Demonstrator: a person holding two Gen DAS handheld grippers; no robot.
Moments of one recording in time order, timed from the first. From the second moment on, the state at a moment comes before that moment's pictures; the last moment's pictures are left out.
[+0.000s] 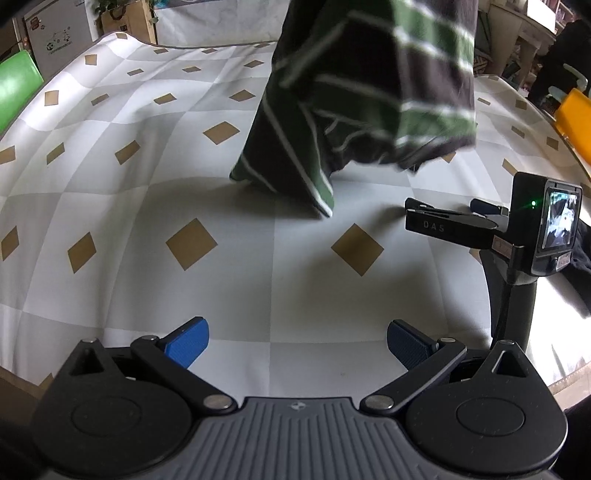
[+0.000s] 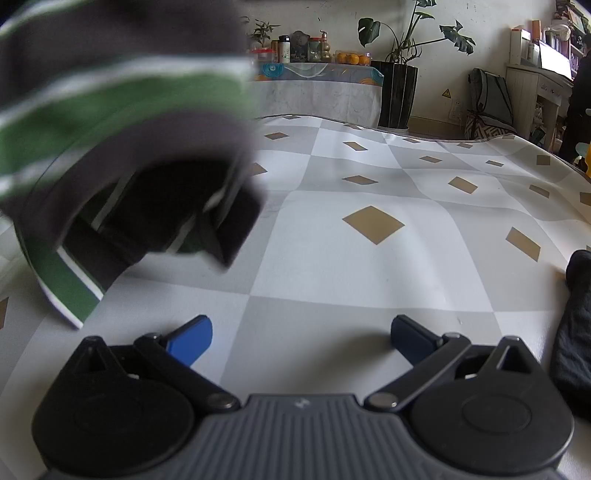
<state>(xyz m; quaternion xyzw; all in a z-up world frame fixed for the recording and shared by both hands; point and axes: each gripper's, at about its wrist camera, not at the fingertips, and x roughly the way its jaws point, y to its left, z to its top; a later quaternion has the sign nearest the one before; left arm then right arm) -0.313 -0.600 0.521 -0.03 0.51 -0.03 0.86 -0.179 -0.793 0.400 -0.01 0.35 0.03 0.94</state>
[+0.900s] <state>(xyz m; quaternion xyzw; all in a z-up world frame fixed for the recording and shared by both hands) -0.321 -0.628 0.531 0.01 0.47 -0.05 0.88 -0.179 -0.793 0.400 -0.01 0.35 0.03 0.94</state>
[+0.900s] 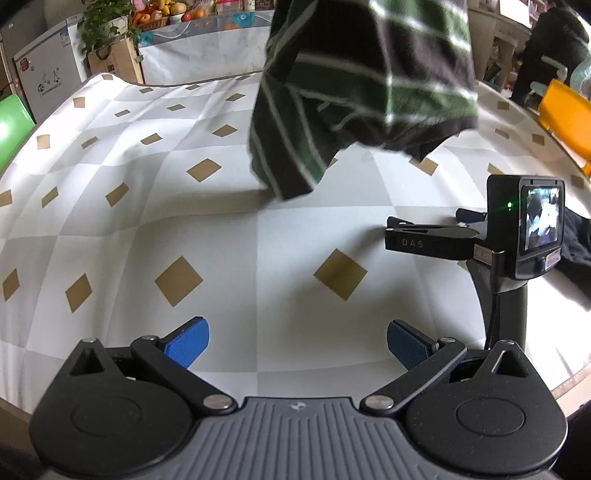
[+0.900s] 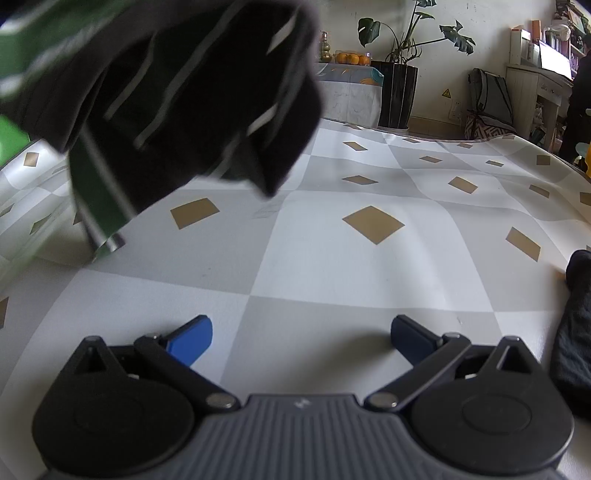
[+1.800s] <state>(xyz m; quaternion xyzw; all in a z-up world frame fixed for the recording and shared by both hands) -0.323 -0.625 0.498 -0.01 0.53 -0.04 0.85 -0.179 -0.794 0.400 -0.01 0.35 0.03 0.94</state>
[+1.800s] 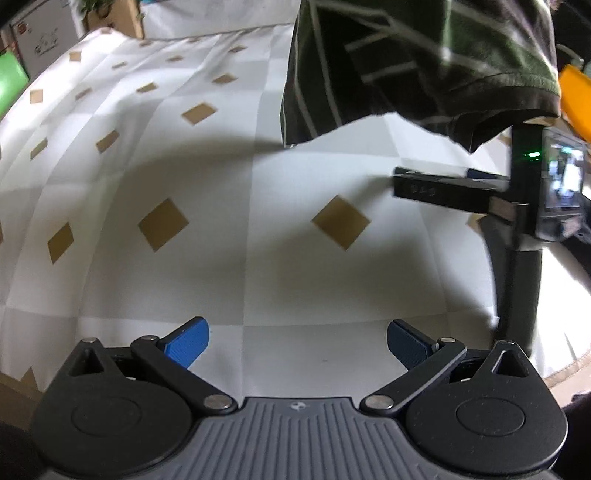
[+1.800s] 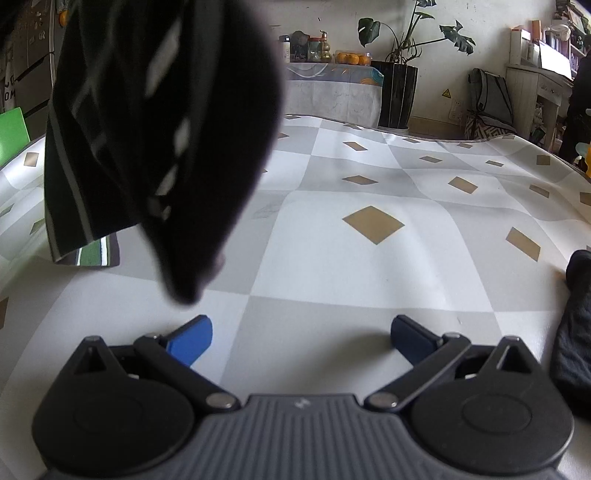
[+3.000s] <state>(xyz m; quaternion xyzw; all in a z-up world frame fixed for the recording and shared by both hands) -0.305 -0.630 0.458 -0.01 0.59 -0.03 0.81 -0.179 -0.795 0.401 -0.01 0.35 0.03 0.94</state>
